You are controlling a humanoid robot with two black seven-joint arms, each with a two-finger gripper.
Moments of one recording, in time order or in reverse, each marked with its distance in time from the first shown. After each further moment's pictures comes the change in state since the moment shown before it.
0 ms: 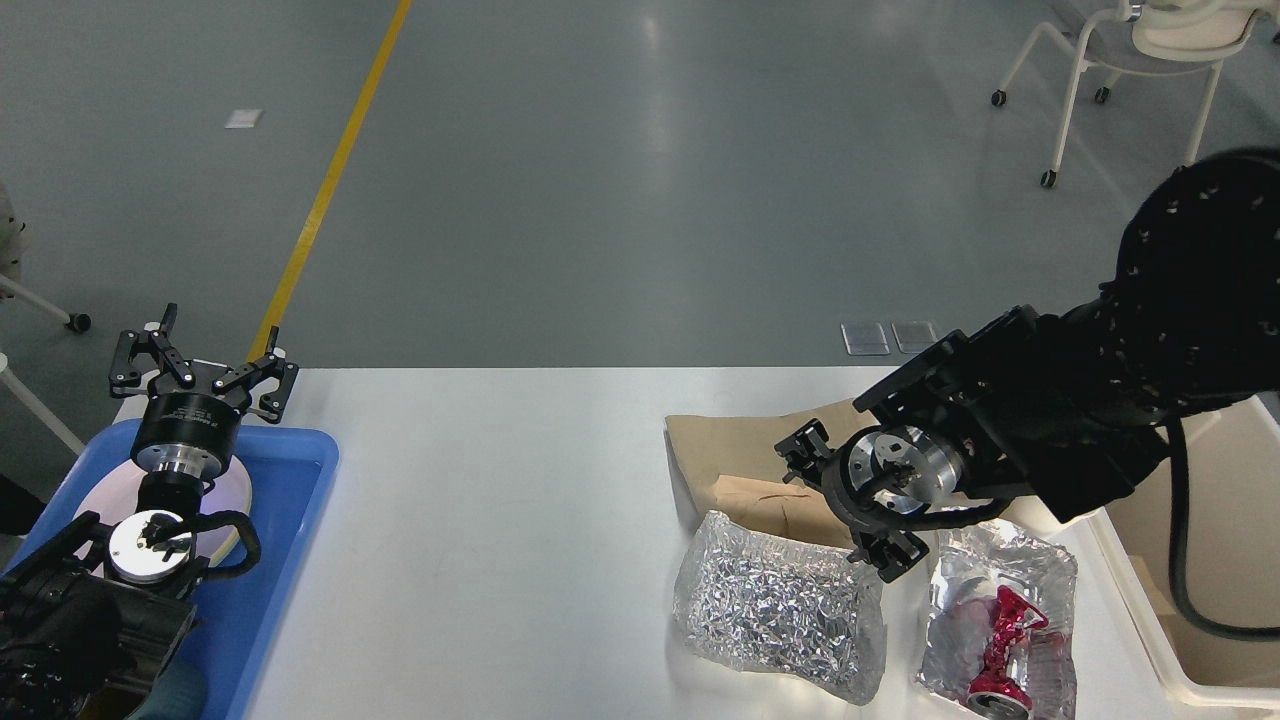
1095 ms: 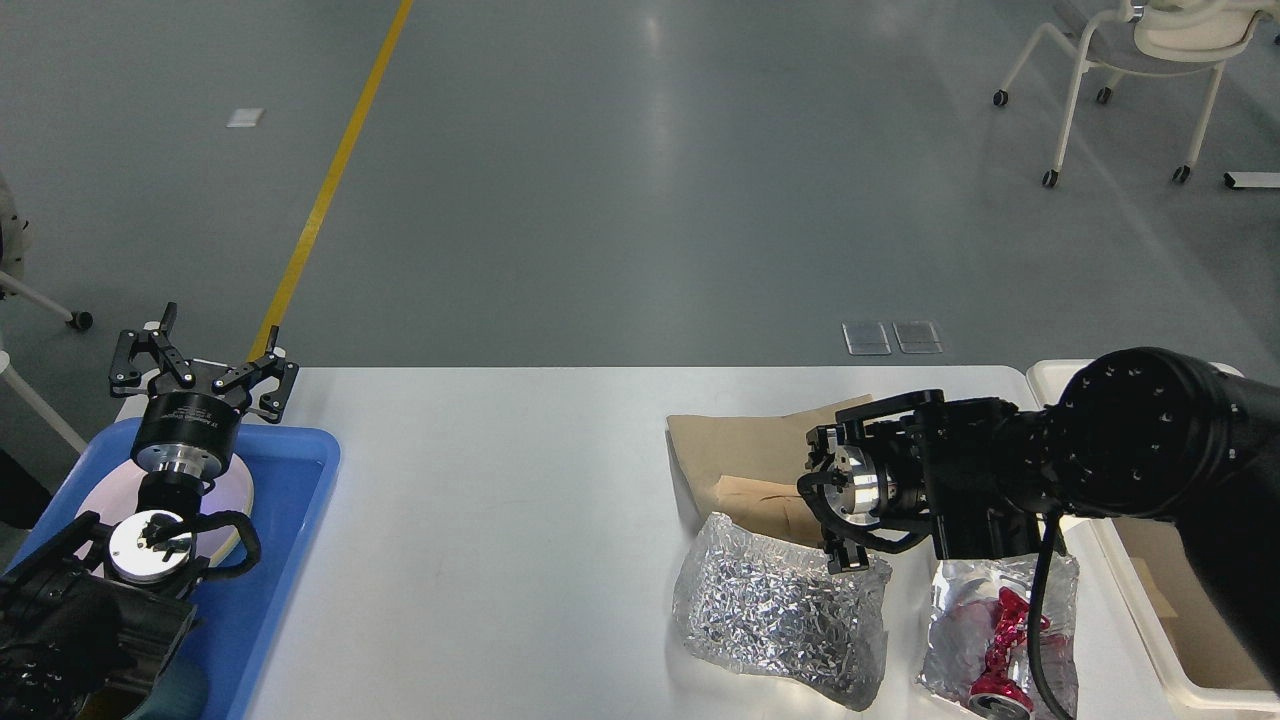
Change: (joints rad) left arm 0.000 0.000 0.000 0.000 0.000 0.000 0.000; right arm -0.436 -0.005 0.210 -0.518 0.218 -0.264 -0.022
